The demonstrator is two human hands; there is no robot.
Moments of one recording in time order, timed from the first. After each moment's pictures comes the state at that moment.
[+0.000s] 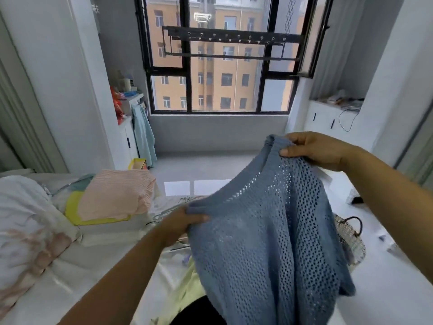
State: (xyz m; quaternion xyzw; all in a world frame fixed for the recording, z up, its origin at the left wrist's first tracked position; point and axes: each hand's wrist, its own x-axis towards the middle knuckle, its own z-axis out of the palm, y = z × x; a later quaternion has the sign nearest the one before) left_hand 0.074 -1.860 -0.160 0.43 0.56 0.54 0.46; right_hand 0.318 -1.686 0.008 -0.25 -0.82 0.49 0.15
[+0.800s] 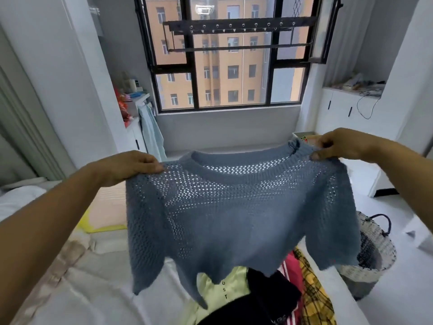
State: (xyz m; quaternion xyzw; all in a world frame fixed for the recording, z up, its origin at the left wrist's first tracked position) left_hand -0.080 -1.850 -0.035 0.51 0.74 0.32 0.31; right_hand 0.309 -1.594 -0.003 -0.40 -0.88 0.23 0.11
